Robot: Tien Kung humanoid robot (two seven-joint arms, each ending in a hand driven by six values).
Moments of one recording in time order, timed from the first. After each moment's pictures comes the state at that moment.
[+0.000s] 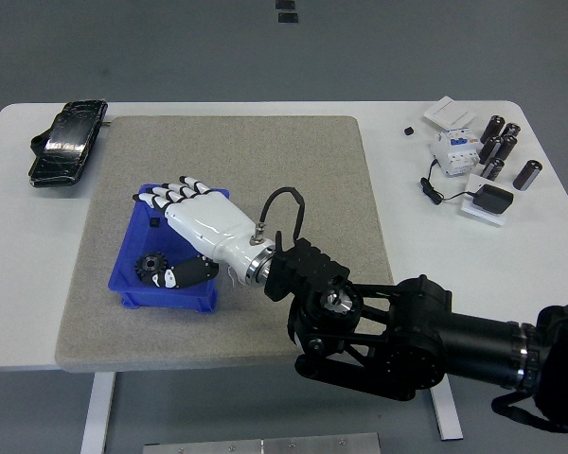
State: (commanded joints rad) left arm -0.05 0.29 -0.83 -0.25 0.65 0.13 0.38; right arm 0.79 -0.04 0.32 1.39 -1.95 -0.33 -0.42
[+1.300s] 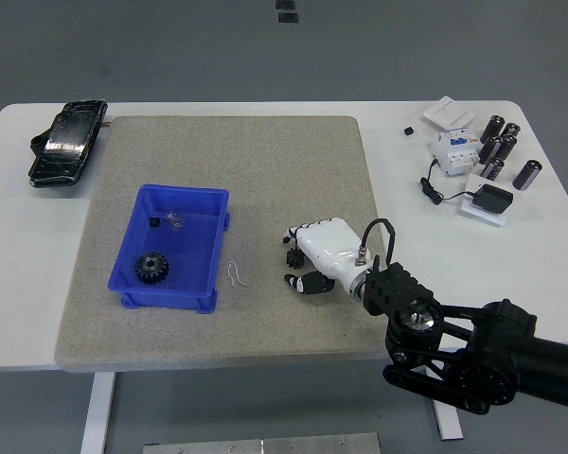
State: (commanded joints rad) left arm -0.04 0.29 -0.82 -0.25 0.63 0.13 0.37; right arm 0.68 -0.26 0.22 1.28 -2.01 -0.27 -0.48
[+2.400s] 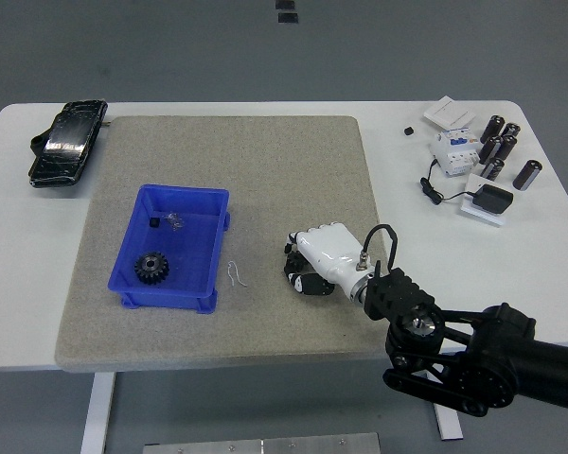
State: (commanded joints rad) left arm -0.05 0.28 -0.81 -0.25 0.62 0.13 0.37; right arm 0.68 -0.26 0.19 1.26 -1.98 -0.34 -0.45
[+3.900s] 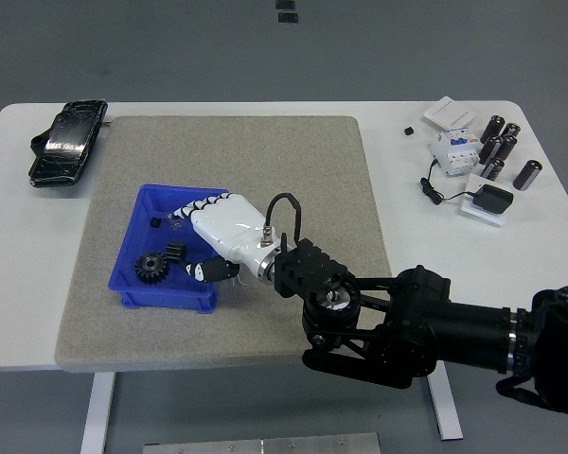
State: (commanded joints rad) left arm -0.06 0.29 -0.83 -0.25 0.65 0.13 0.38; right arm 0.89 0.00 0.13 1.20 -1.93 -0.29 -0.44
